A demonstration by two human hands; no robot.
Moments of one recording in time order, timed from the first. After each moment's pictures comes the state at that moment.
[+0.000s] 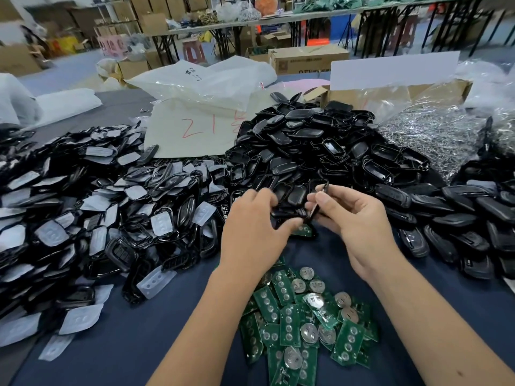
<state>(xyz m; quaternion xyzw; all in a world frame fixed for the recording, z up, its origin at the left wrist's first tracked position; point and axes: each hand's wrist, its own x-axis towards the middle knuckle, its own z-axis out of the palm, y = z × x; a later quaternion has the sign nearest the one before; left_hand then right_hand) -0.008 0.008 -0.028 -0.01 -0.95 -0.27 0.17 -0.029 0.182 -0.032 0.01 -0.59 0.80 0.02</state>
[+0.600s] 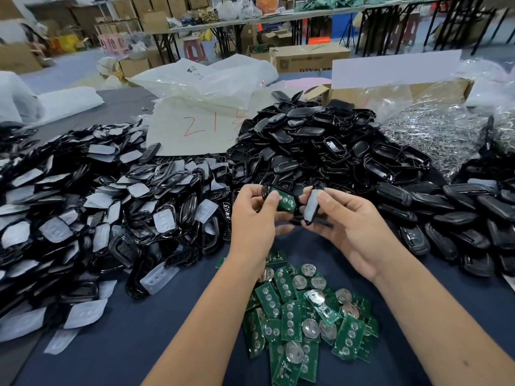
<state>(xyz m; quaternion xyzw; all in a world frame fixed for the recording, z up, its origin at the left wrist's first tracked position) -0.014 0.024 -0.026 0.11 -0.65 -0.75 0.11 -0.029 0.188 -0.030 0.05 -0.52 0.84 -0.12</state>
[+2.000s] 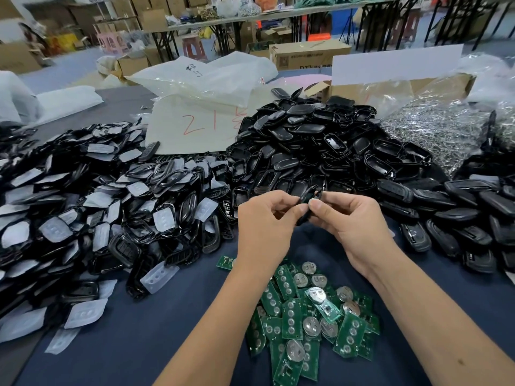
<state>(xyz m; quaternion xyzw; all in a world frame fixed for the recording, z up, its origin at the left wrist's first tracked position) -0.006 0.029 -0.031 0.01 -0.81 -0.55 0.18 -0.032 0.182 -0.044 0.02 -0.60 0.80 -0.02</state>
